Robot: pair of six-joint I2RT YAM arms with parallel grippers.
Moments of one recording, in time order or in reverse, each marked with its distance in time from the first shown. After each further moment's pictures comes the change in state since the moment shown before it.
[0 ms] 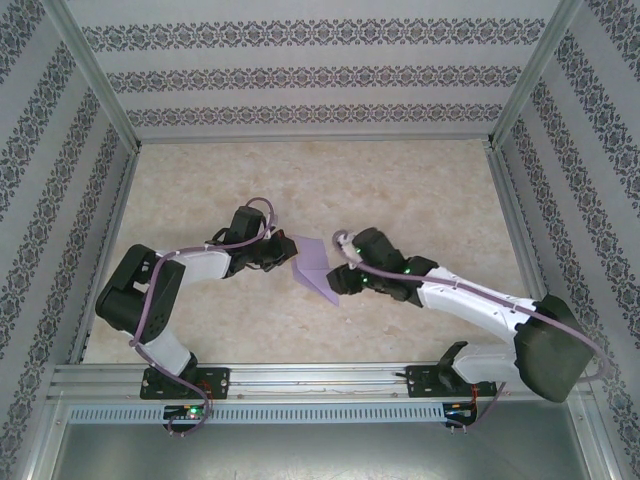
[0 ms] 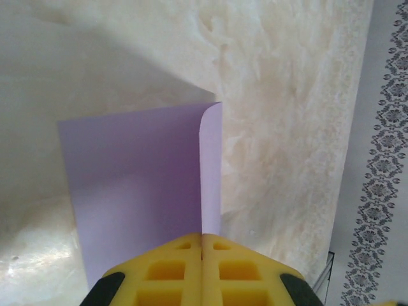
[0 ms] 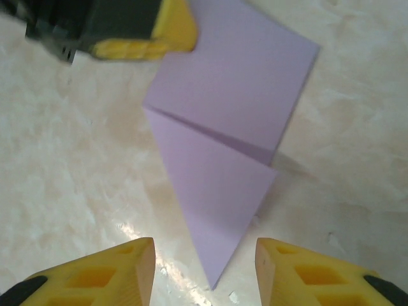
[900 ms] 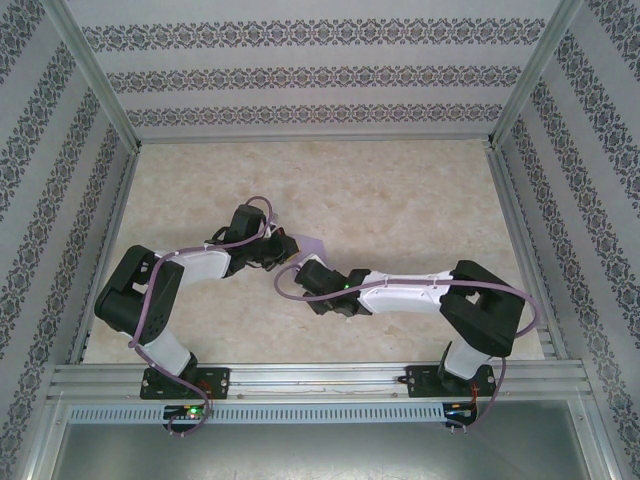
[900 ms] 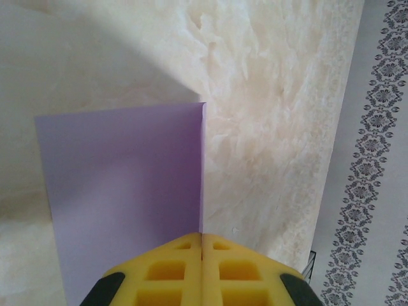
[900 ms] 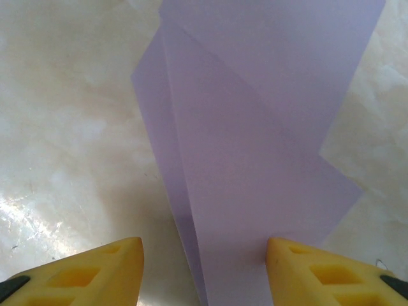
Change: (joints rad) left arm -0.001 -0.005 0.010 0.000 0.020 -0.056; right arm 0.254 0.388 0.156 -0.028 0.396 0.028
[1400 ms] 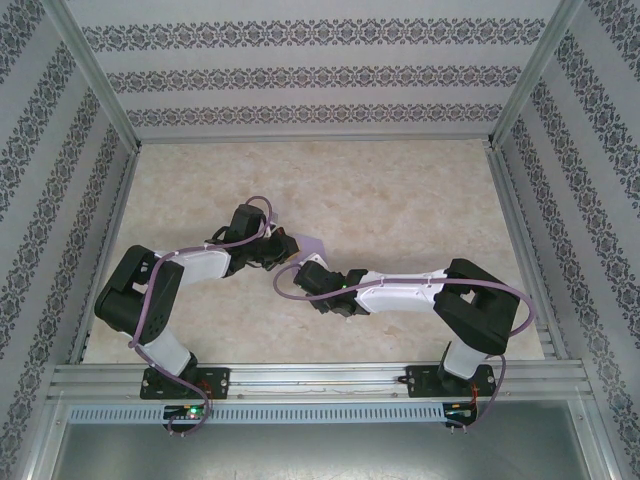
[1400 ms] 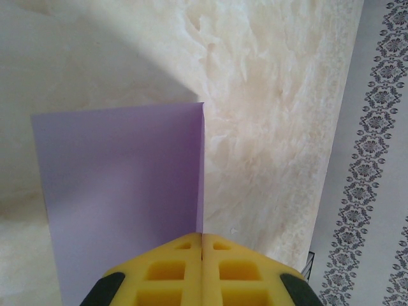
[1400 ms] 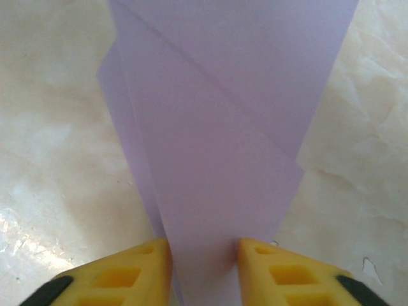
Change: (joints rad) left arm 0.000 0.000 0.001 0.000 -0.001 -0.005; right arm 0.000 0.023 0.002 0.000 0.051 0.029
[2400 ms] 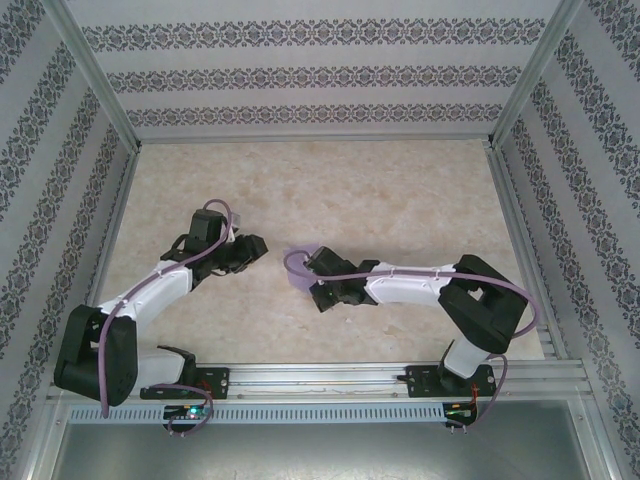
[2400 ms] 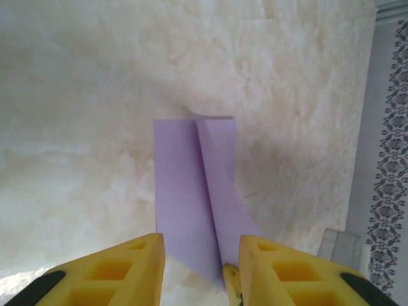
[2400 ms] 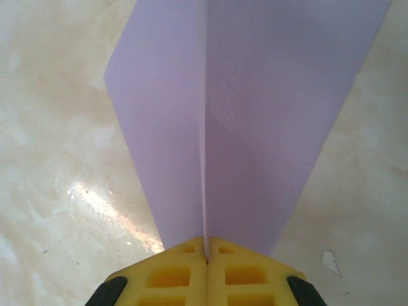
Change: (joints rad) left arm 0.173 -0.381 -0.111 -0.342 -0.052 0.194; right arm -0.129 -0.026 -0.039 0.071 -0.336 0.035
